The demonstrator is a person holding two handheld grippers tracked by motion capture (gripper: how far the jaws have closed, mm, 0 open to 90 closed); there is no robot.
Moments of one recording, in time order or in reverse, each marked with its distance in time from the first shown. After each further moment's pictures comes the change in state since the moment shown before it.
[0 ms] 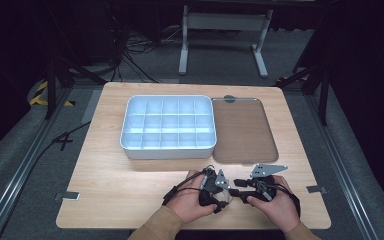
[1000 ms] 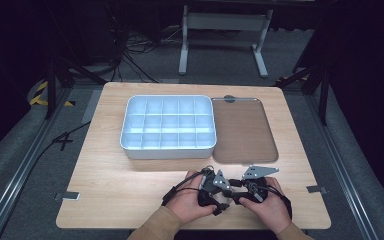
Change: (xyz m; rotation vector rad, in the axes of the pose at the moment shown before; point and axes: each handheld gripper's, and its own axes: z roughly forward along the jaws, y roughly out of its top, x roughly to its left) left arm 0.001 -0.003 0.002 -0.035 -0.032 -0.016; right arm 0.006 -0.003 0.021 -0.006 -0.027 0.010
